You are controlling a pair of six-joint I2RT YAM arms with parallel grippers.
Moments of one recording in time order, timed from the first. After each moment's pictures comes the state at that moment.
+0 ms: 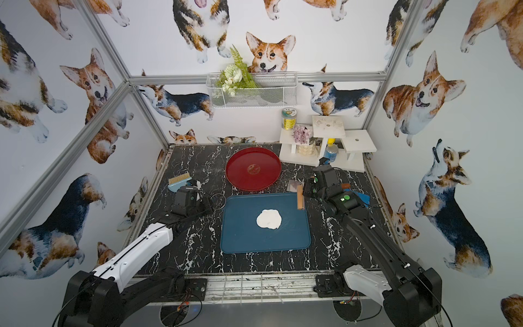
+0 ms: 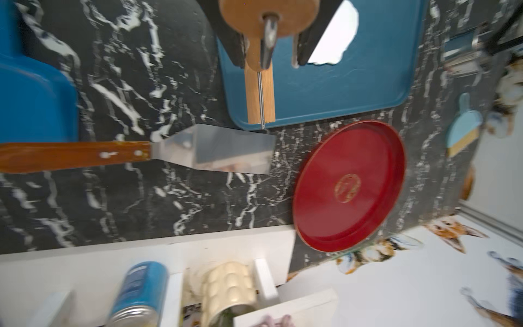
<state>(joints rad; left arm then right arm) -0.25 1.09 0.60 -0.29 0.01 -0.53 0.36 1.07 0.97 -0.64 0.19 0.51</state>
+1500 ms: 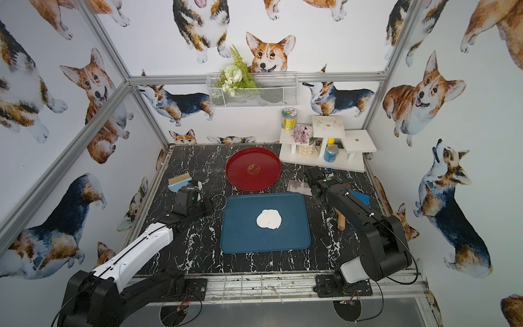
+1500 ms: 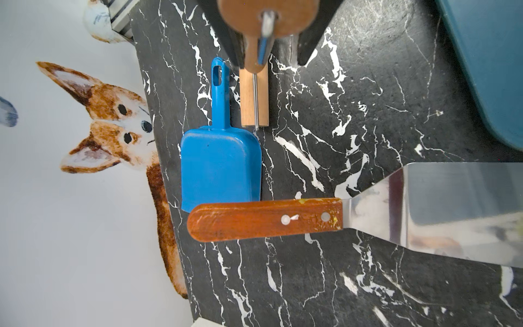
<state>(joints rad) -0.26 1.09 0.61 -0.31 0.01 -0.53 0.29 1.45 1.02 -0.89 0.60 0.44</state>
